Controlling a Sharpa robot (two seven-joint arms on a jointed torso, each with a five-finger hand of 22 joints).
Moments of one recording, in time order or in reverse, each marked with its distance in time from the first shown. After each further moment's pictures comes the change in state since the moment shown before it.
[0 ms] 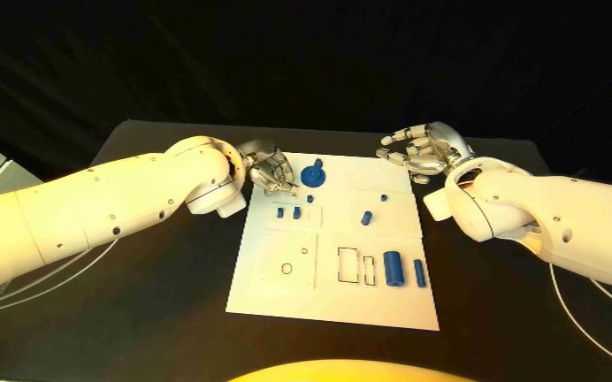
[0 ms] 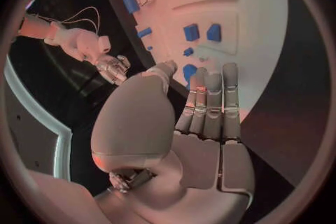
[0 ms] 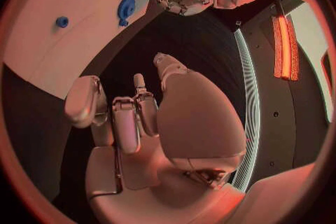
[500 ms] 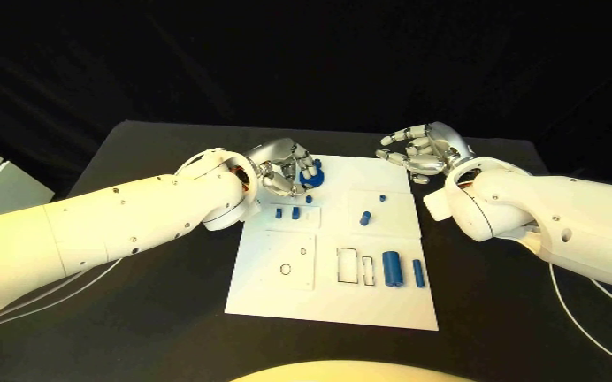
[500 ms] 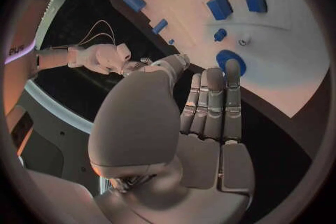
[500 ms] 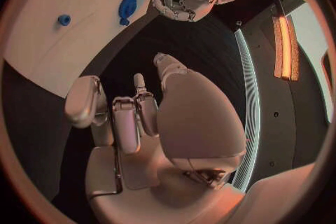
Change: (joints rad) left arm -0.046 0.055 -0.025 -0.036 -0.186 -0.186 0.306; left_hand 0.064 -0.061 0.086 -0.044 -0.006 0.090 -0.031 -0.057 -0.230 -0.008 0.015 -0.163 -0.263 0.022 0.004 0.115 -0.109 0.000 0.050 0.015 -0.010 0.004; right arm 0.000 -0.005 0.000 0.001 0.000 0.000 0.001; right_hand 0.000 0.000 0.000 0.000 0.000 0.000 0.000 0.000 0.000 0.000 0.000 0.000 0.000 0.000 0.000 0.000 0.000 0.000 0.000 0.000 0.000 0.000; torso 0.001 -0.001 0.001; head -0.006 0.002
